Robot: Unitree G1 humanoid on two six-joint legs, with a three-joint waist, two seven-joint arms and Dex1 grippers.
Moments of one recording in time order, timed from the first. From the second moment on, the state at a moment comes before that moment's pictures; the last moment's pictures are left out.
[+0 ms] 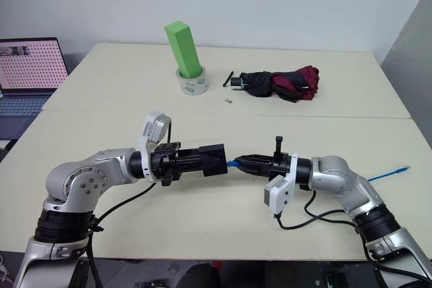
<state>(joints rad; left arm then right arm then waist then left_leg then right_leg) -0.47 0.61 0.04 -0.15 -0.89 0.96 -1.06 -0.47 -0.65 0.34 0.09 -0.27 -0.88 0.61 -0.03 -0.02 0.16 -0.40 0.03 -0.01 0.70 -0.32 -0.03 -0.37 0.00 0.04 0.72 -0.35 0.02</state>
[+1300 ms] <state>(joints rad) -0.52 0.67 -0.07 -0.13 -0.74 0.77 -1.28 -0.44 -0.68 0.22 -0.43 0.95 0.80 0.72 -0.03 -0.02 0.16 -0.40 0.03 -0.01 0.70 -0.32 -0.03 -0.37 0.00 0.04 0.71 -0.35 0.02</state>
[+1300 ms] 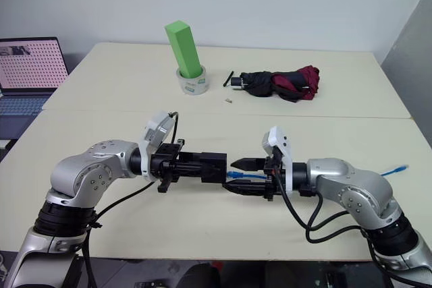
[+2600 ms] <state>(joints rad) -0.46 0.72 -0.14 -0.15 -0.64 0.59 -1.37 -0.47 -0.67 0.22 -0.39 0.85 0.94 0.89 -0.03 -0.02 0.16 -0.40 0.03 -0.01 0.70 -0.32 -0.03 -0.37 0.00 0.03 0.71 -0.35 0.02</state>
